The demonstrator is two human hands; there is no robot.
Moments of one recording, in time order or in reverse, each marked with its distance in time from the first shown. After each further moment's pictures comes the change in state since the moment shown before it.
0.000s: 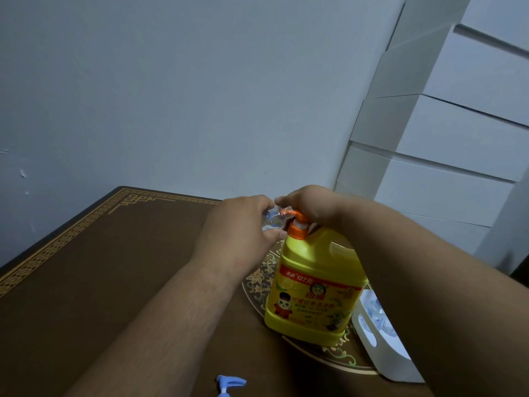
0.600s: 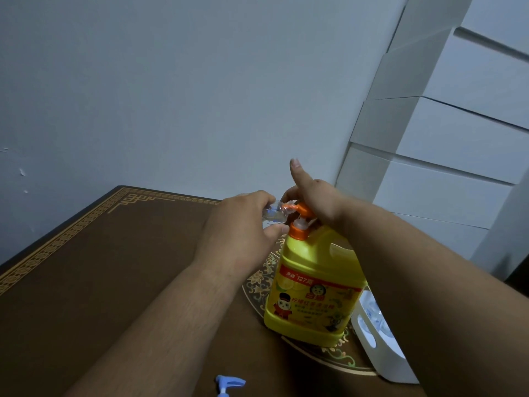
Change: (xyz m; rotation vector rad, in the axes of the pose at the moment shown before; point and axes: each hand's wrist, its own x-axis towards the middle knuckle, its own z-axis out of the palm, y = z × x) left_hand 0.001 0.001 0.004 -0.043 0.060 -0.009; right_hand -0.006 0.003 -0.002 0.115 0.109 -0.077
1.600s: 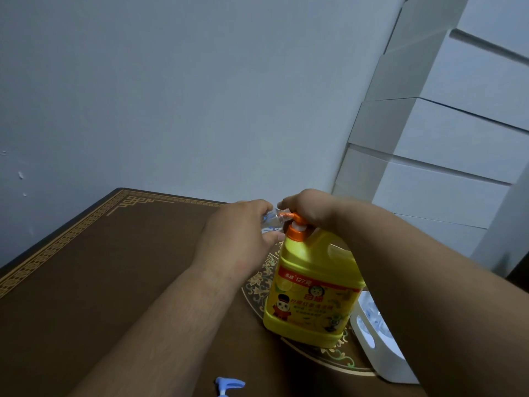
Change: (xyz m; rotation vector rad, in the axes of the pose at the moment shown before) left_hand -0.001 -0.001 0.000 0.045 -0.068 -0.003; right_hand -0.002 -0.009 0.004 -0.236 -0.114 0.090
